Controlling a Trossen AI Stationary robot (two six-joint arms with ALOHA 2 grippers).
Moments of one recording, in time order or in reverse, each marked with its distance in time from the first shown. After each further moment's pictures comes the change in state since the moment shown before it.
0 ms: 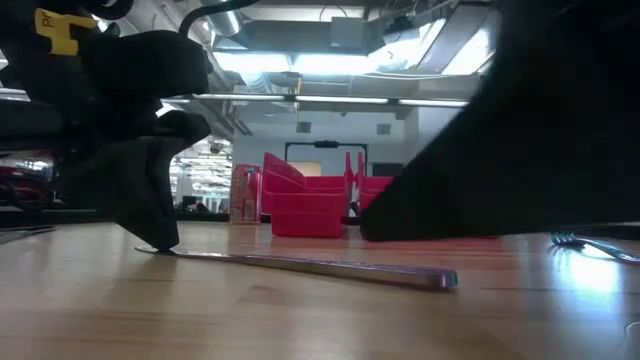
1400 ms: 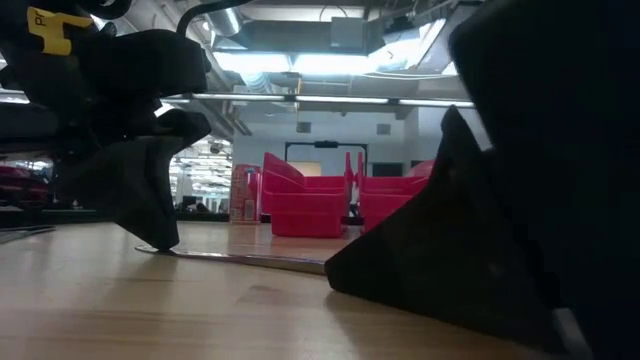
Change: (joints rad) left arm -0.001 0.000 -0.001 0.003 -0.006 0.024; right arm -0.025 0.110 0.002 0.136 0.117 -0.052
